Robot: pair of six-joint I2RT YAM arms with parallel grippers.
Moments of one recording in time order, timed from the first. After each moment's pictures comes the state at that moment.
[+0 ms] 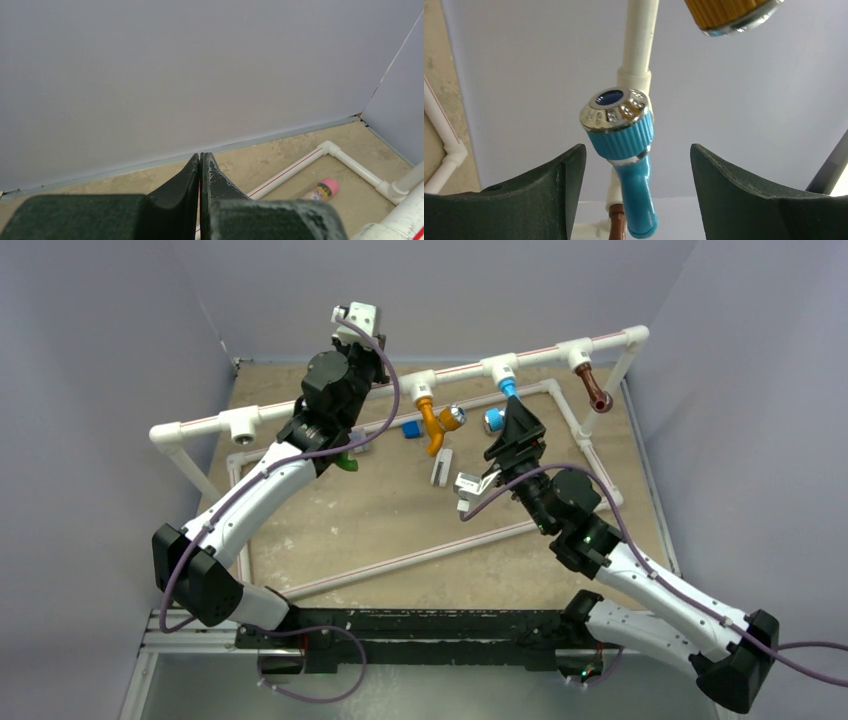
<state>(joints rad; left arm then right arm) -0.57 1.46 1.36 0.16 -0.28 0.04 0.80 0.85 0.74 0.24 0.28 -1.75</state>
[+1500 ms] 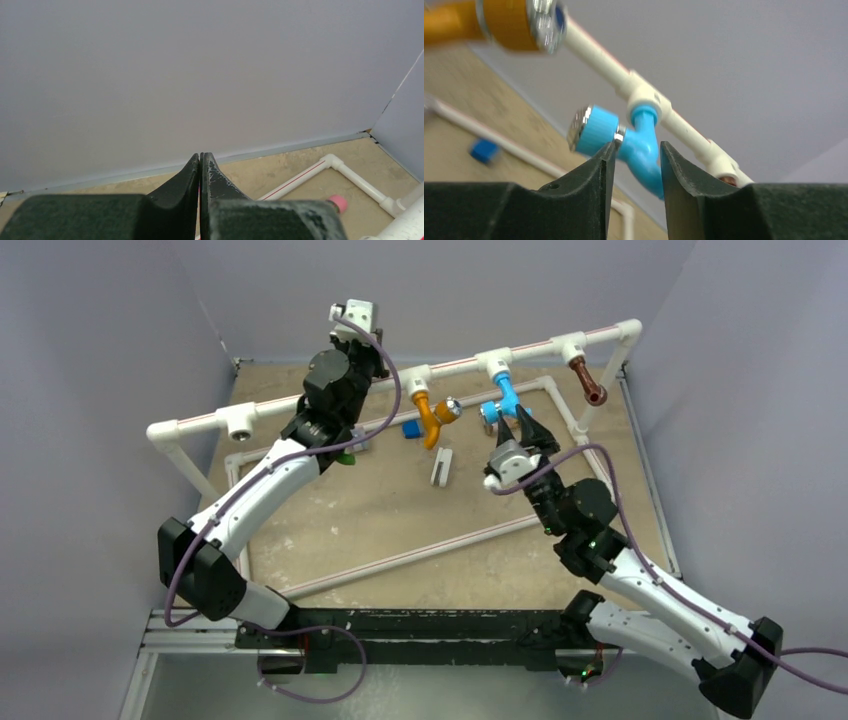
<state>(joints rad) -0.57 1.47 1.36 0.20 -0.30 0.04 0.80 0.85 0.71 0.37 0.28 -1.02</state>
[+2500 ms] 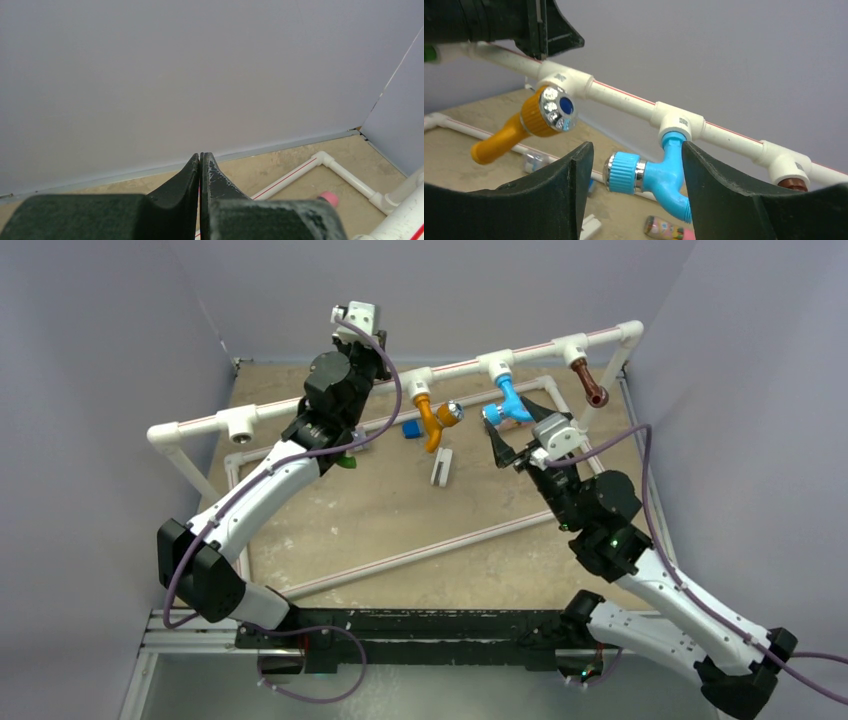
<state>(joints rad) -0.57 1.47 1.36 0.22 -0.29 0.03 0.81 0.79 0.84 0.28 0.22 -0.42</state>
